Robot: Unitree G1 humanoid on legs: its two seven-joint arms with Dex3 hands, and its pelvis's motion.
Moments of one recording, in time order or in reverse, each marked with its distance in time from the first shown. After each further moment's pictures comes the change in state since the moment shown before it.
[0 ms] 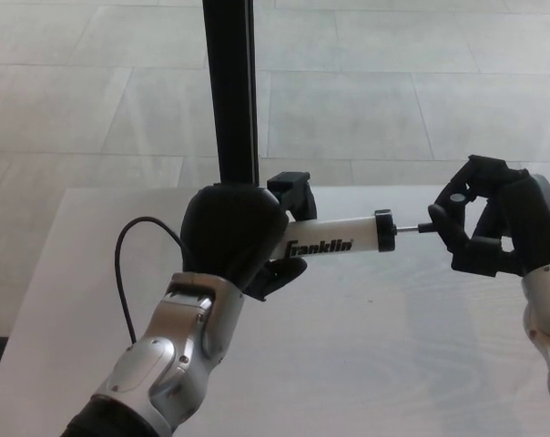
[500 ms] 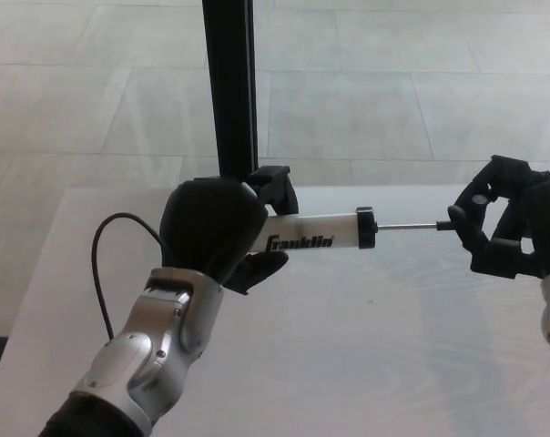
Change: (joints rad) left_arm 0.009 0.045 0.044 0.011 -0.020 -0.052 0.005; right_arm 0.017 -0.022 -0.043 0.016 0.004 -0.032 -0.006
